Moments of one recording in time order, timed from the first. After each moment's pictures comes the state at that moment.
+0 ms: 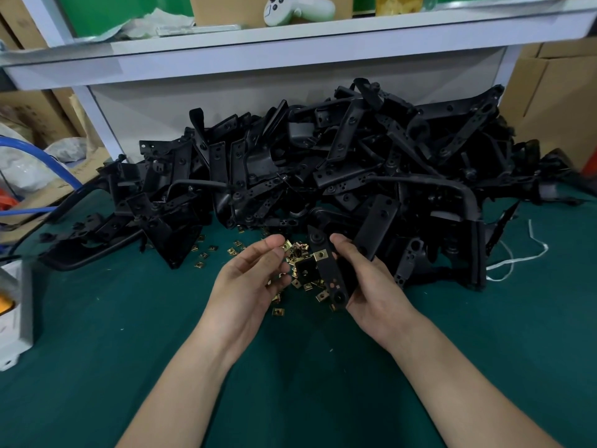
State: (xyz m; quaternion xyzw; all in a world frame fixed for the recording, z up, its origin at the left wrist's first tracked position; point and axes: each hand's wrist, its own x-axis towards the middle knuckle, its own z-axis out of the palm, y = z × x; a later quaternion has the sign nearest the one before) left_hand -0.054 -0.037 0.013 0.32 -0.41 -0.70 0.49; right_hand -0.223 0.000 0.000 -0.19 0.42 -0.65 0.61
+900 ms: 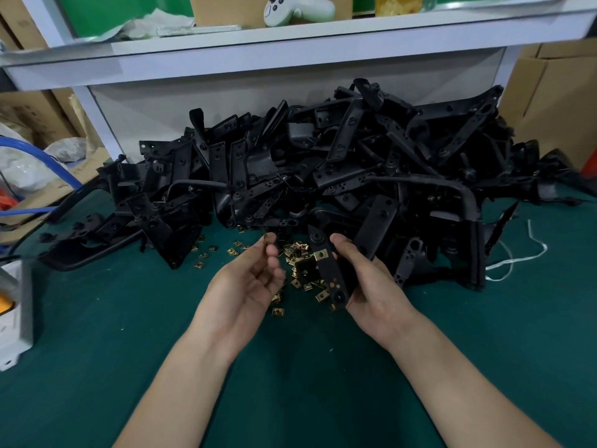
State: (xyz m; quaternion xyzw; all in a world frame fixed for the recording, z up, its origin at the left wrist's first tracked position) left_hand -0.049 -0.045 0.013 0.28 -0.29 -0.78 0.47; right_hand -0.223 0.001 0.002 -0.17 0.41 -0.65 0.61
